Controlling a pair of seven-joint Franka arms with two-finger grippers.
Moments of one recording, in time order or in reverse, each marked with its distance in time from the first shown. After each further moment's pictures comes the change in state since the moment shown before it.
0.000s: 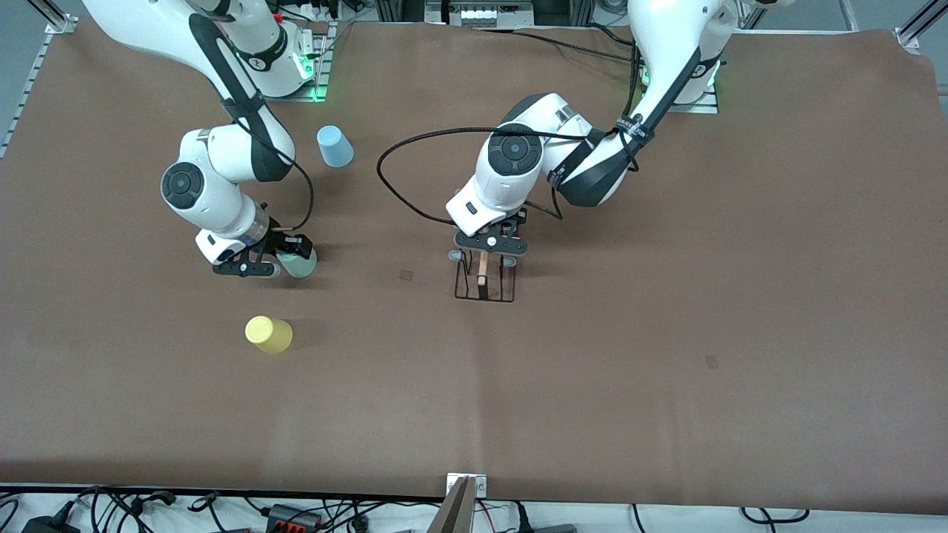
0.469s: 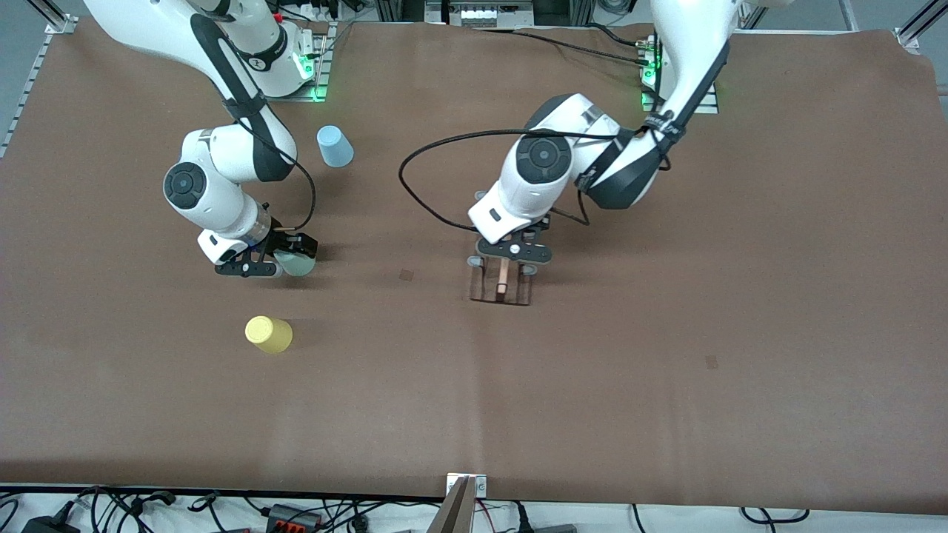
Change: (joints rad) left arm 0.042 -0.027 -0.001 -0.014 -0.001 -0.017 0.060; right arm 0.003 0.007 0.005 0.000 0.000 0.010 0.000
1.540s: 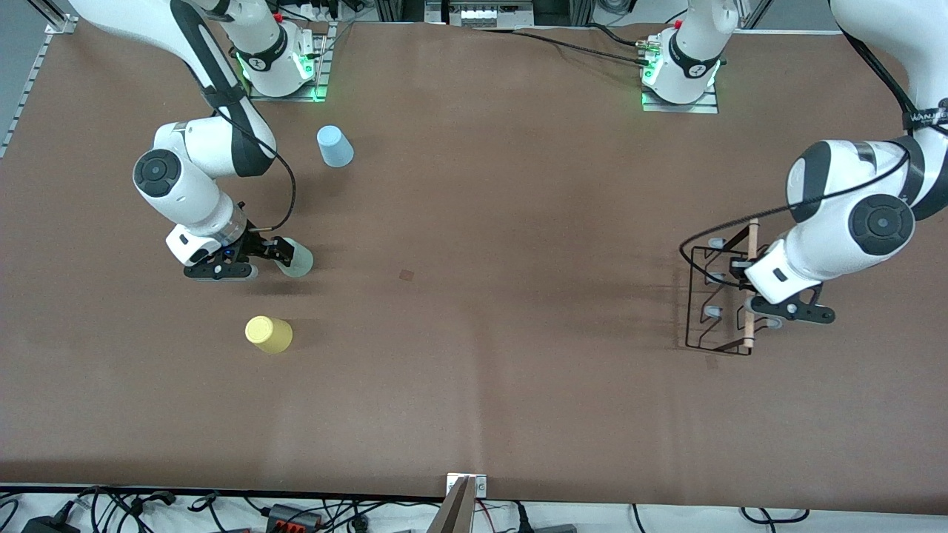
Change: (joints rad) left arm 0.409 -0.254 0.248 -0.243 0.100 -0.090 0.684; right arm -0.055 -0.058 0.001 0.018 -0.125 0.015 -0.001
